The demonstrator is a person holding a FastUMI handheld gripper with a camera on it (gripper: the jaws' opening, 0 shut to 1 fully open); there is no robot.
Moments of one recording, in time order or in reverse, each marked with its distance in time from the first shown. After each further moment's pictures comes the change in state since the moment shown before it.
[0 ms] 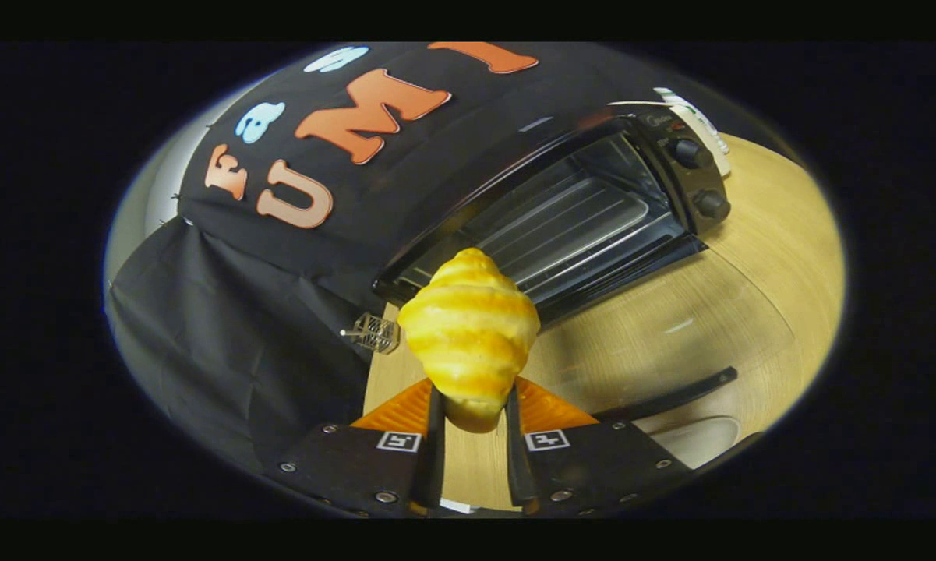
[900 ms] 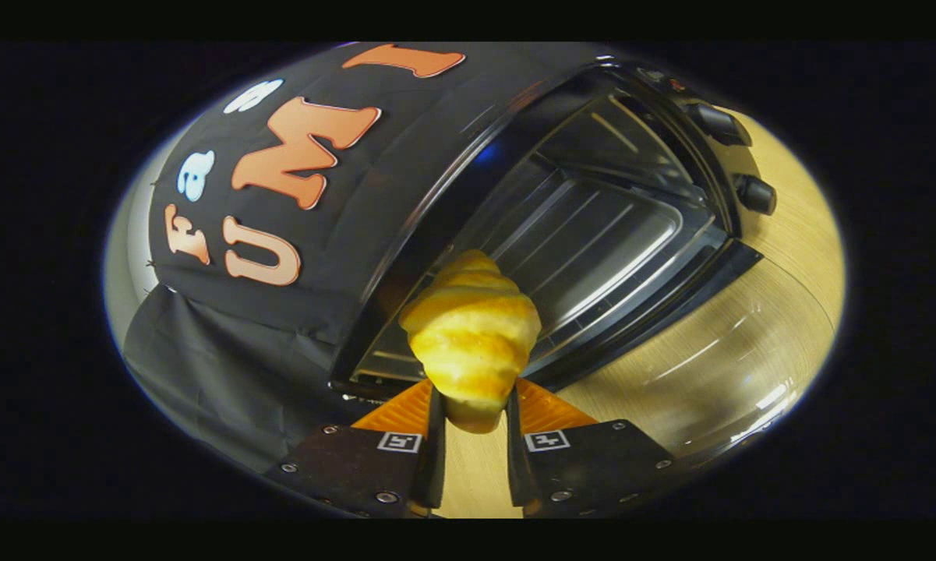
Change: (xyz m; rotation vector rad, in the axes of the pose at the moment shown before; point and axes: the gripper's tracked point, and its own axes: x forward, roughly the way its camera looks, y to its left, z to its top) arm 0.073 -0.006 0.069 0.205 -0.100 0.008
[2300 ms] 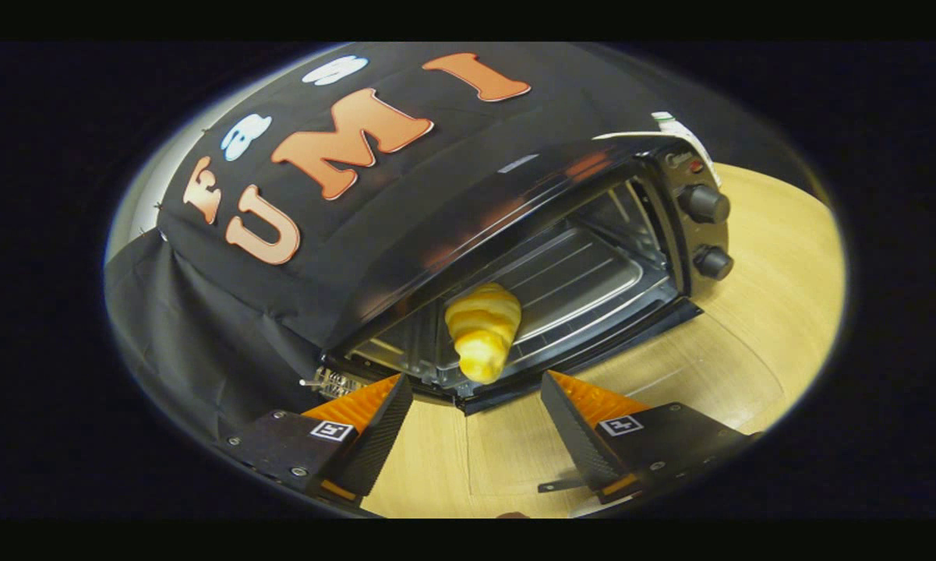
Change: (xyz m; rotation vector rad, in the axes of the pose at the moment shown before) arm -0.057 -0.013 0.000 -0.272 -0.144 -0.116
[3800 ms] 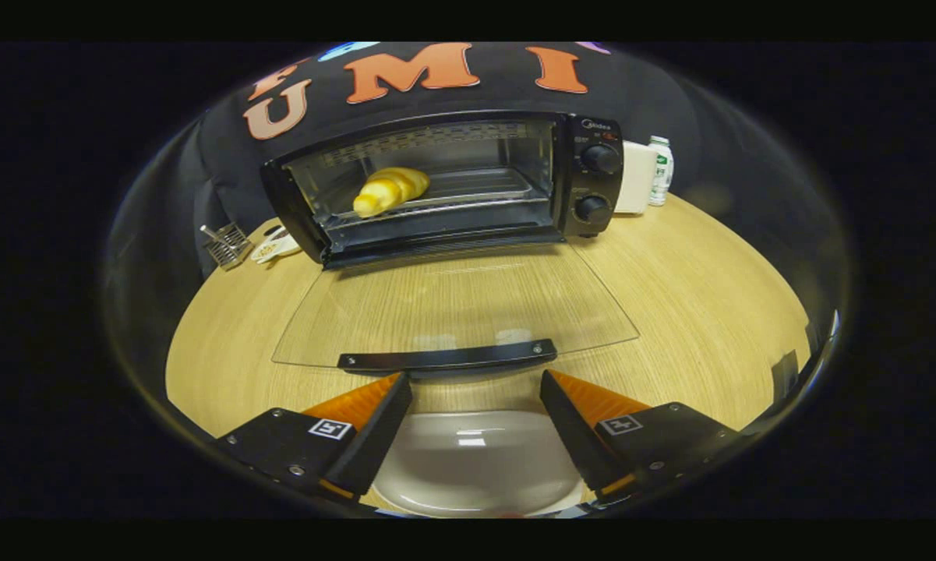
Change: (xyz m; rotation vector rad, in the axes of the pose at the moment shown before) arm -0.071 -0.121 -0.097 -0.450 0.176 -0.319
